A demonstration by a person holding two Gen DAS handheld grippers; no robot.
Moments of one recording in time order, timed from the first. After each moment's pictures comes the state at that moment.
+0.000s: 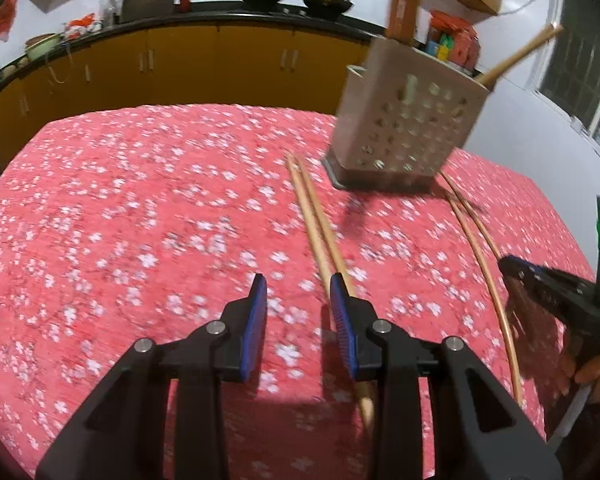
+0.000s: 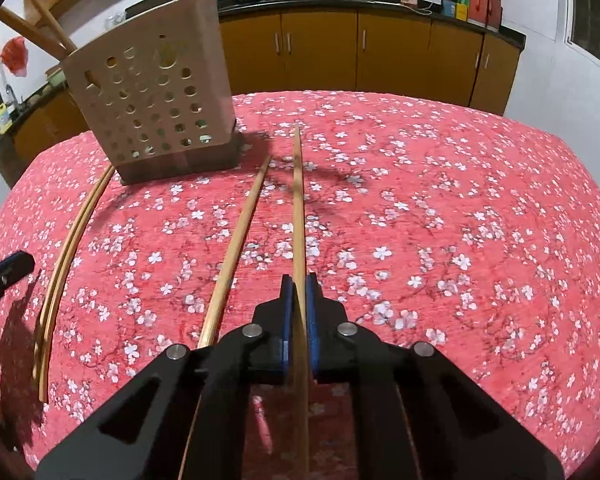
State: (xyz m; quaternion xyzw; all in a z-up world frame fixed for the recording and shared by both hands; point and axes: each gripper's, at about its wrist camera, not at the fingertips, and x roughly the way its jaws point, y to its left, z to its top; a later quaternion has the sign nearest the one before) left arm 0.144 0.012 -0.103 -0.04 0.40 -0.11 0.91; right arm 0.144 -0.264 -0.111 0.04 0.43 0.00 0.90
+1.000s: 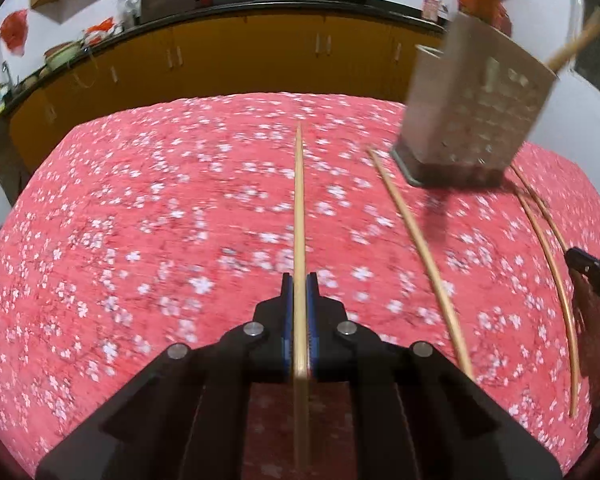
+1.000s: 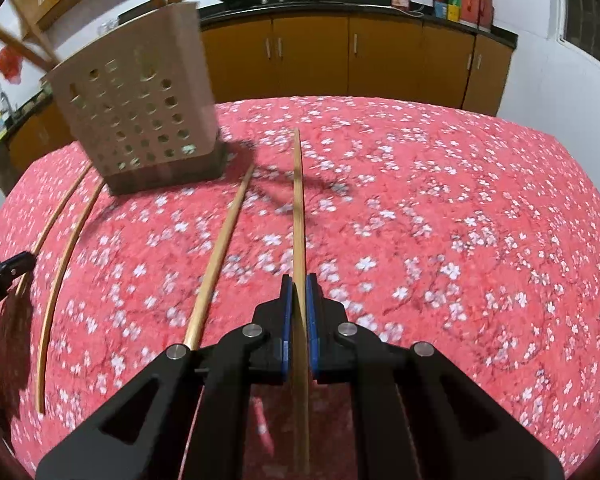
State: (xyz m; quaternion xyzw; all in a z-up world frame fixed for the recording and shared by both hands) left arm 0.187 0.036 -0.123 0.00 0.43 -0.03 0.90; right arm 0.155 -0.277 -0.112 0.05 0.42 -0.01 0.90
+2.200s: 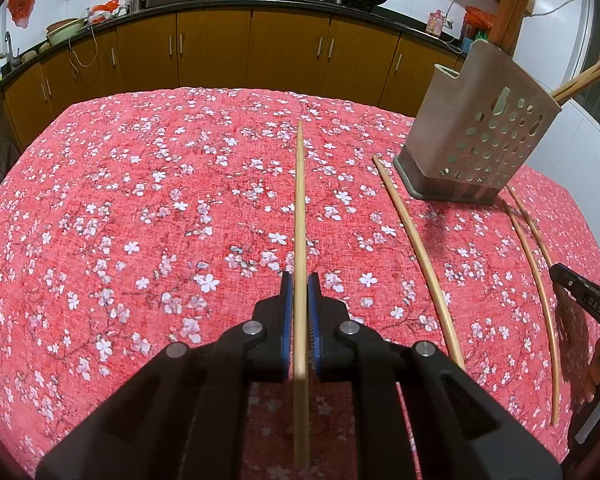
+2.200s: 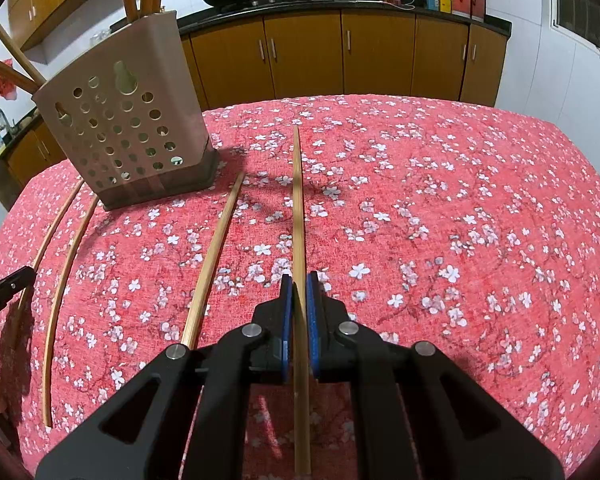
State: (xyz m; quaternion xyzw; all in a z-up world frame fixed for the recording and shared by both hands) left arm 0.181 0.050 -0.122 -0.05 0.43 -0.05 0.90; right arm 0.160 -0.281 -0.113 0.07 0.42 -0.01 0.90
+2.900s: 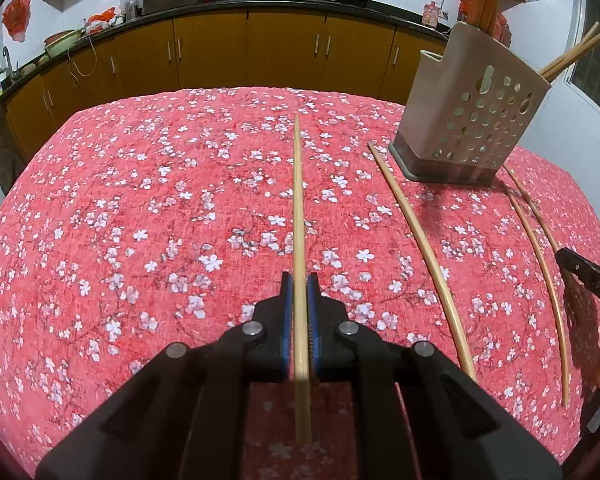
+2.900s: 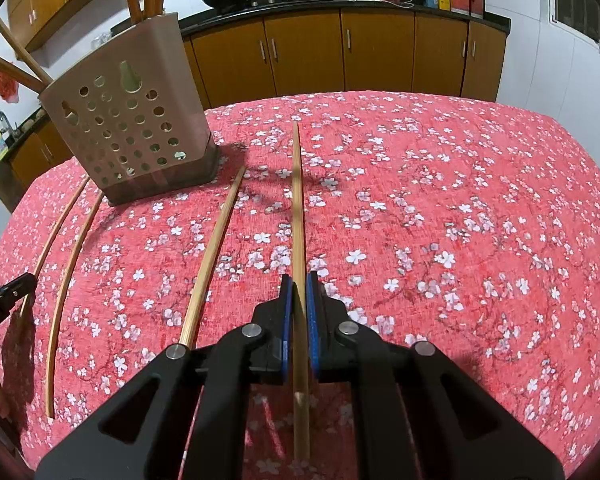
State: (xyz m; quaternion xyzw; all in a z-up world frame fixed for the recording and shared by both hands) left arm 0.167 0.042 -0.121 -0.02 0.43 -0.04 0.90; right arm 0.151 -0.283 -0.113 0.08 0.42 -0.01 0.90
